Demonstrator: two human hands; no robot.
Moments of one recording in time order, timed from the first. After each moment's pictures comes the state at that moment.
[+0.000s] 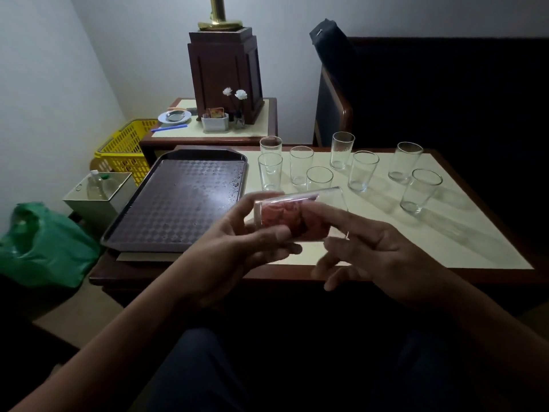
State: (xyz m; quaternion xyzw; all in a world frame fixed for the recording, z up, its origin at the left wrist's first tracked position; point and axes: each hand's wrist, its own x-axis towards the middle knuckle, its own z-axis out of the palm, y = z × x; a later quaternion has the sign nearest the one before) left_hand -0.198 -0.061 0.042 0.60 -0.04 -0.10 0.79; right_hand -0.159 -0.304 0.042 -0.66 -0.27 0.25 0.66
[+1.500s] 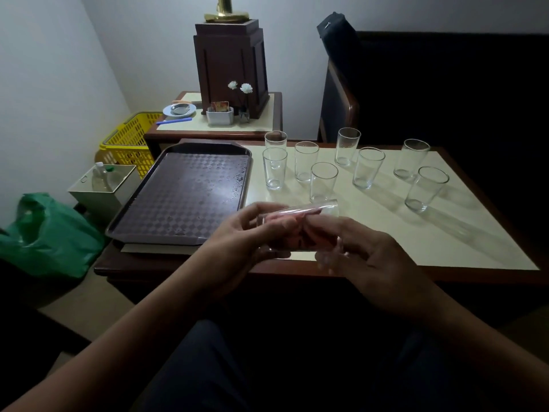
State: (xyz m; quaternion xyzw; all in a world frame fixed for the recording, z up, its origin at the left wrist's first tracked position) left_hand -0.190 -0.063 0.023 0.61 0.01 -0.09 0.78; right_hand -0.166 -0.297 0.020 -0.79 -0.30 0.07 0.54
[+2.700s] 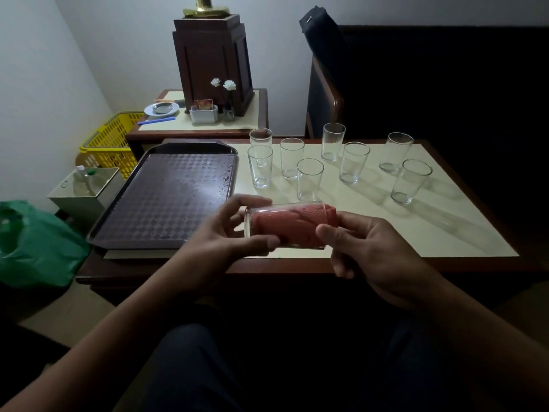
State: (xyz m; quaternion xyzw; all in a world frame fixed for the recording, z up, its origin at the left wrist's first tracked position) left_hand -0.185 -0.054 0.020 0.68 -0.01 -0.07 0.73; right_hand -0.156 -0.300 0.023 -0.69 -0.12 0.18 0.69
